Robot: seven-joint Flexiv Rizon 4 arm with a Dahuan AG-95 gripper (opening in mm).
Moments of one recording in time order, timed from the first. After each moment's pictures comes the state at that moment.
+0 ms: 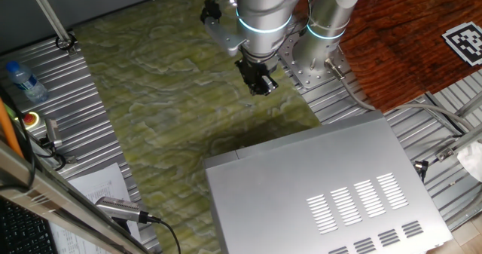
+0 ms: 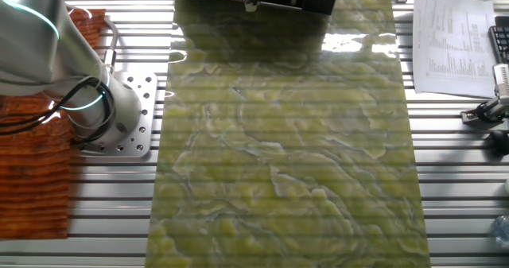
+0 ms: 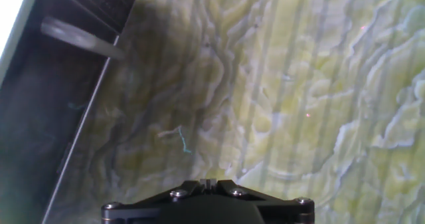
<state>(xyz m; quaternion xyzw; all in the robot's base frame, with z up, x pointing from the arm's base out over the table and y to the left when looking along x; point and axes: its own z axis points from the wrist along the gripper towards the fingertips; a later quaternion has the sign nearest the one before) 0.352 0.145 0.217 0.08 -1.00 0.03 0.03</state>
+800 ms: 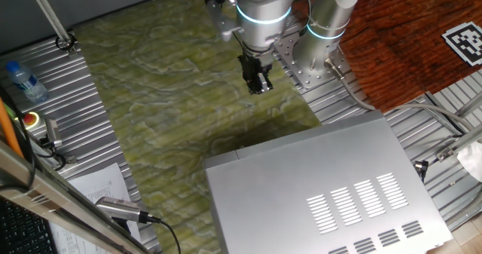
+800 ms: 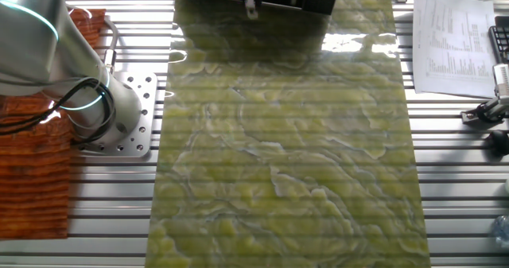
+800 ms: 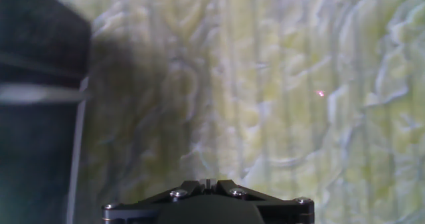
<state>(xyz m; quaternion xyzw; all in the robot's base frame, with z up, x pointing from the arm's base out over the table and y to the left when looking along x) 0.363 0.100 0.213 -0.06 -1.00 0.00 0.00</state>
